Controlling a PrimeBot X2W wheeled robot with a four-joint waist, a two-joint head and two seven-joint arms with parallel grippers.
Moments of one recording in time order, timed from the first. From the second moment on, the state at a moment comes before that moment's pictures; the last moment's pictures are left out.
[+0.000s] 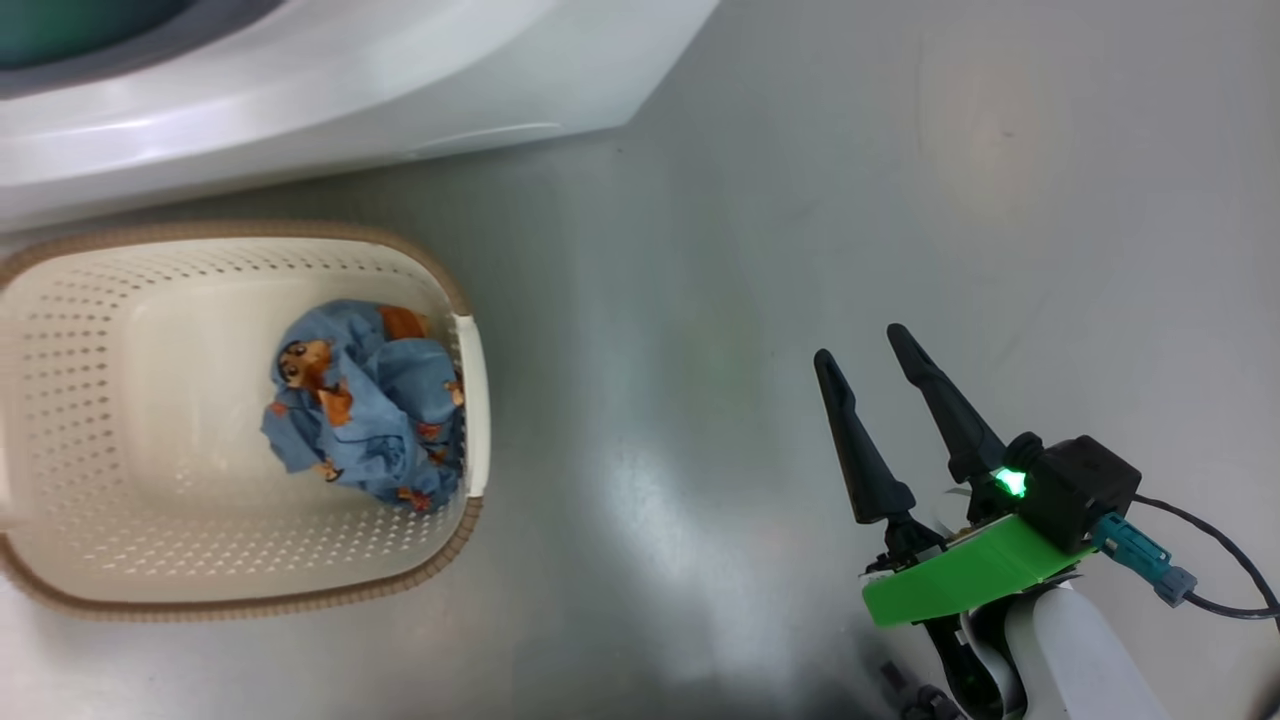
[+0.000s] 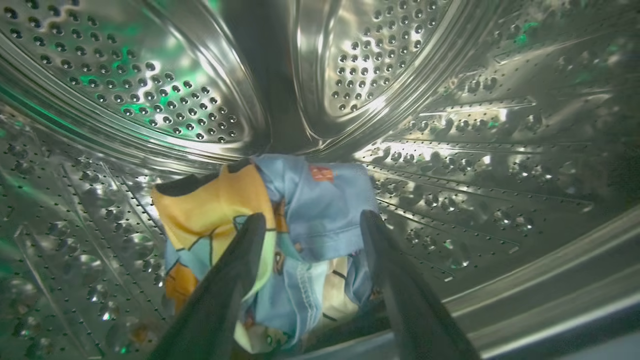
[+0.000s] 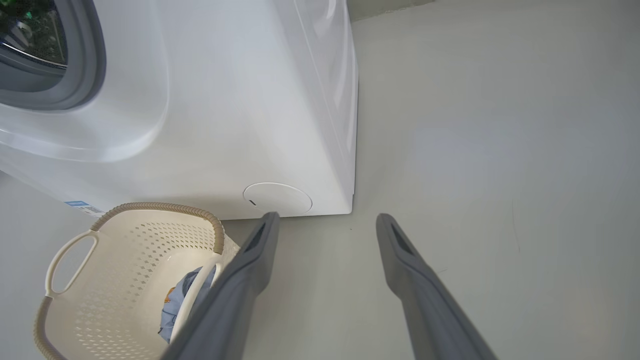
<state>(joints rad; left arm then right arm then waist) -1.51 0.38 -0.56 1.01 -0.68 -0.11 -0.12 -0.25 -0.05 0.21 0.07 0.30 0.12 -0.25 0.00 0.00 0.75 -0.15</state>
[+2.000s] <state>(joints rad) -0.01 0.49 -0.24 -0.08 -0.67 0.33 -0.26 0.00 -0.05 0.15 0.13 0.25 0.12 -0.25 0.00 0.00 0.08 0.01</state>
